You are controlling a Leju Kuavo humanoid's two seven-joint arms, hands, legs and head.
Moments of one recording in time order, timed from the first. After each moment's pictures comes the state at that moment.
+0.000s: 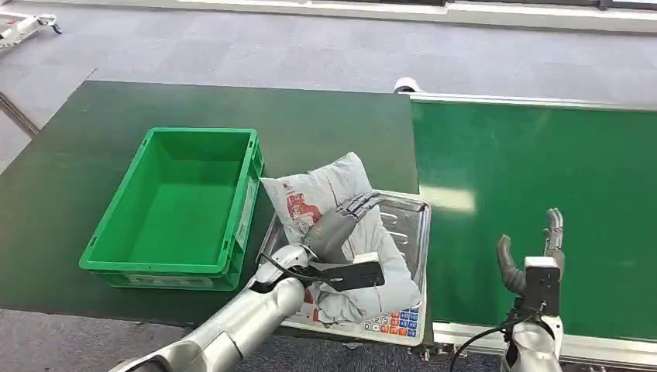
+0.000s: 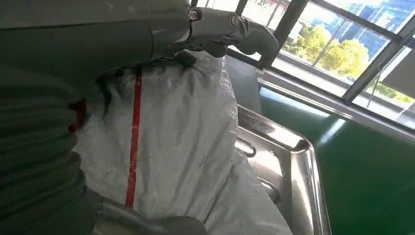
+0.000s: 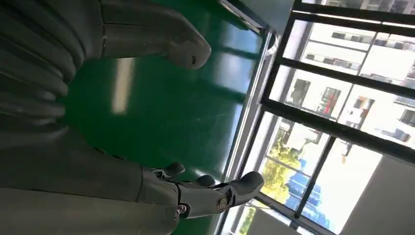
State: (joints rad) left arm -0.54 -0.21 -0.65 -0.62 -0.69 0.13 -0.36; right arm -0.17 -0.04 -0.07 -1.09 0.11 -0.37 -0.70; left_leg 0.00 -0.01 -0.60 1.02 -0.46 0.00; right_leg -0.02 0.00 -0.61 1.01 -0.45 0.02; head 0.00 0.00
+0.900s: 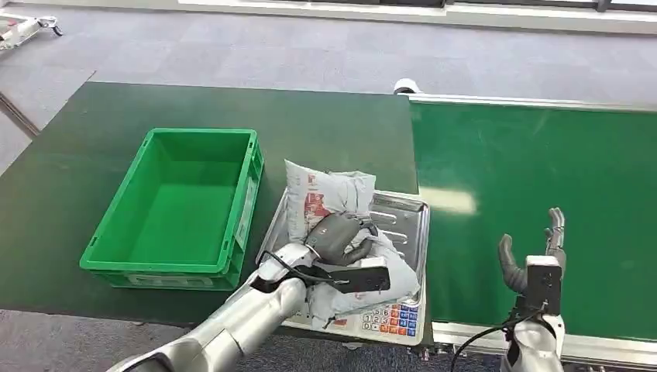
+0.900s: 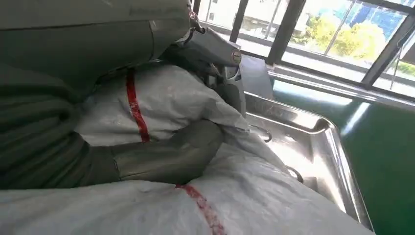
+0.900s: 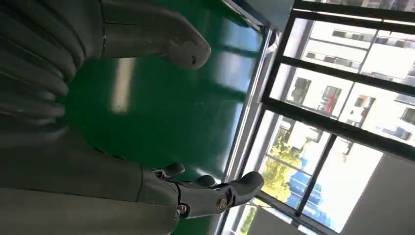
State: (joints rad) left arm -0.55 -0.21 -0.65 -0.60 -0.82 0.08 -0.28; right arm -0.17 -0.04 -0.08 -1.08 0.11 -0.36 -0.70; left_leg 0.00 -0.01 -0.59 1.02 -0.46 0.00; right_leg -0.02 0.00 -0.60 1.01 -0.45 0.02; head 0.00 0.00
